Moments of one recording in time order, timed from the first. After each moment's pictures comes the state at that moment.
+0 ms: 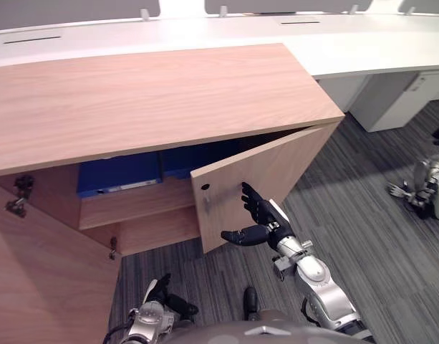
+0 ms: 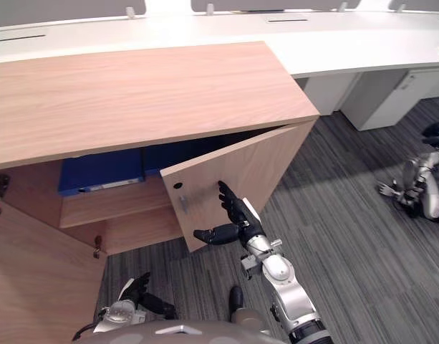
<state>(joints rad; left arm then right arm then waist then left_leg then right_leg) 0.05 0.14 -0.01 1.04 0.13 -0.03 0.09 0.12 -0.20 0.29 0.07 0.19 -0.01 0.09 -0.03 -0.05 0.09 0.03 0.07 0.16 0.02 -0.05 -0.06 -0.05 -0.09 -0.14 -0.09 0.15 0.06</state>
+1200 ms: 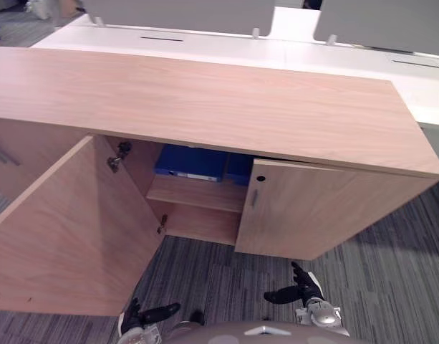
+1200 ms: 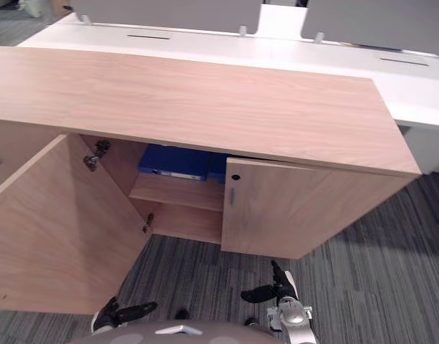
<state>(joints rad) 0.23 0.06 0.38 0.88 -0.19 -0.04 0.17 0.15 -0.08 -0.03 0.79 -0.13 -0.01 -0.04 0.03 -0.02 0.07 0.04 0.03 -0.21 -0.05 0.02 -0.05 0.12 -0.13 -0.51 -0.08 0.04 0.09</state>
